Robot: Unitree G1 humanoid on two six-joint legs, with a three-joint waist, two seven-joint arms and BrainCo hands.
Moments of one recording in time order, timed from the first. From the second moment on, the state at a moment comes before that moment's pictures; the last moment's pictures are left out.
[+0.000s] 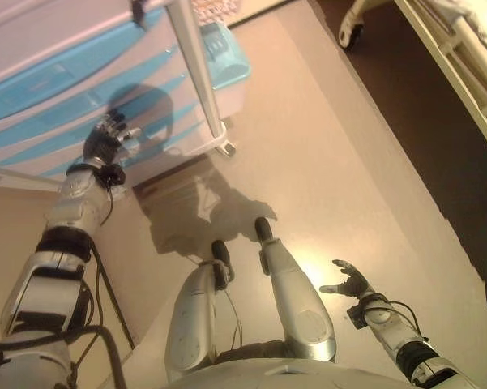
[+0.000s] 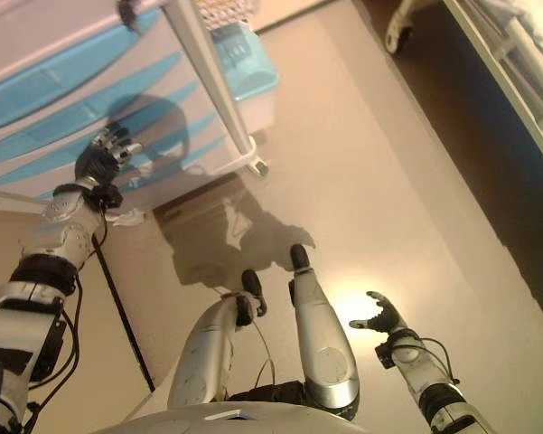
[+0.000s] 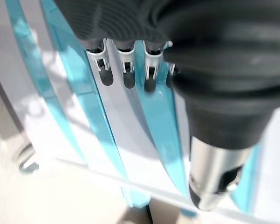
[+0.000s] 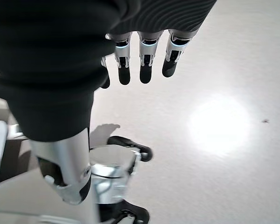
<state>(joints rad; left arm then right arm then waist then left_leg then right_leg) -0.55 0.69 -0.13 0.67 -0.76 -0.10 -0.13 -0.06 -0.42 0.34 0.86 0.00 -0.13 -0.12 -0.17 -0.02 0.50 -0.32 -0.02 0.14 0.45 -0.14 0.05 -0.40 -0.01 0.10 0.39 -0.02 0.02</state>
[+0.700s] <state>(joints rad) 0.01 0.27 -0.17 1.04 -0.45 -0.15 -0.23 0.00 -0.29 0.18 1.17 0.10 -0.11 0.08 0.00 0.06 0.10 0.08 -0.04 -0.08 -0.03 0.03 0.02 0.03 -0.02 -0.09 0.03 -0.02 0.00</state>
